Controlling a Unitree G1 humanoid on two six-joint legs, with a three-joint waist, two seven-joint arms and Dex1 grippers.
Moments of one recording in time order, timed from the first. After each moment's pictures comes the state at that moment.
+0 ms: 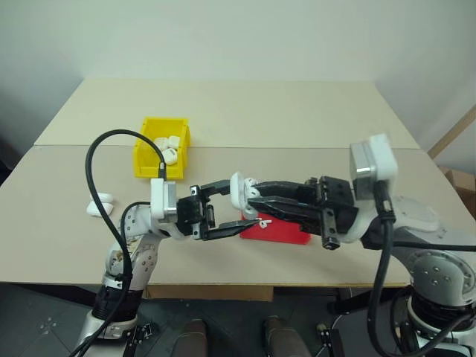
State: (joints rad) left arm -0.36 0.36 -0.04 -0.22 -0.62 -0.02 -1.20; right arm -0.46 -0.56 -0.12 -0.70 1.03 0.81 0.72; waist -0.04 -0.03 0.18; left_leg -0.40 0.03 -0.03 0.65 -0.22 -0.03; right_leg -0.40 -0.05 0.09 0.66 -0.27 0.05
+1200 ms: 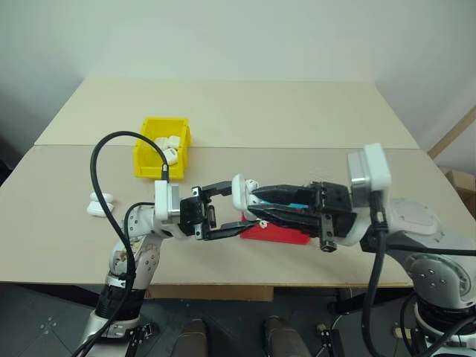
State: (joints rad) left arm -0.36 0.35 -0.04 -0.19 -0.59 -0.05 -1.22; right arm -0.42 -0.62 -0.08 -0.70 0.98 0.71 0.75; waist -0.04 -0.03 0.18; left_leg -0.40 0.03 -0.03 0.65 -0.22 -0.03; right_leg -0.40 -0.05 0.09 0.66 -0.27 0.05
